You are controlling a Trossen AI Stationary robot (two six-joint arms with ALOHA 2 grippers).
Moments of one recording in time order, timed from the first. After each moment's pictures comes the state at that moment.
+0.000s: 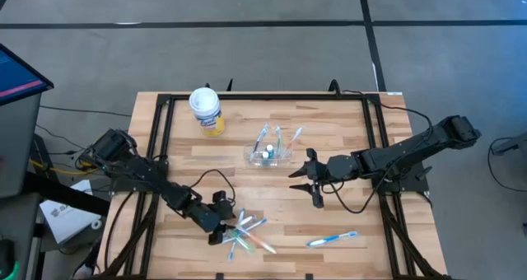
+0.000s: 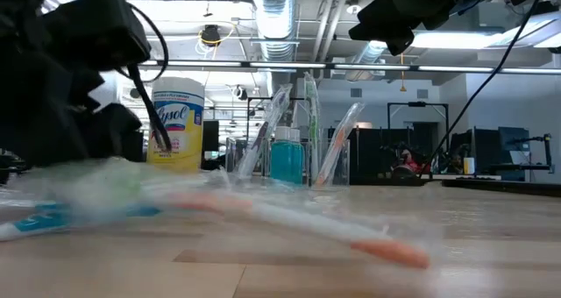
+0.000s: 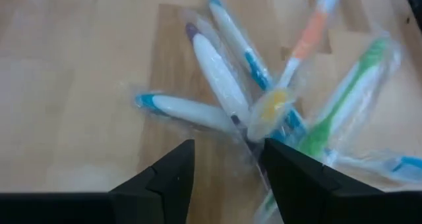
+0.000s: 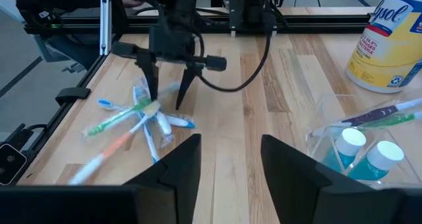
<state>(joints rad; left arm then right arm) -0.61 1.65 0.63 0.18 -0.30 -0.58 0.29 1.23 0.68 0.13 0.19 0.12</state>
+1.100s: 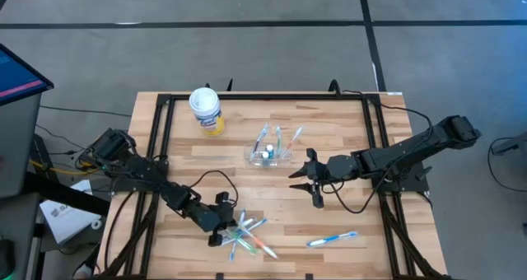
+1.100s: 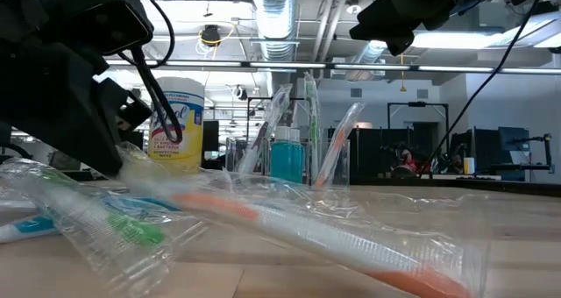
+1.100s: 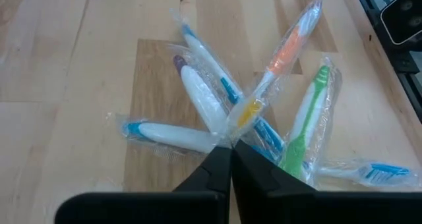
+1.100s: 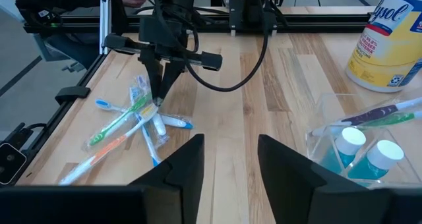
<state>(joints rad) -0.61 1.64 0.63 0.25 -0.29 -0.50 0.29 1.23 0.68 0.12 0.19 0.12</state>
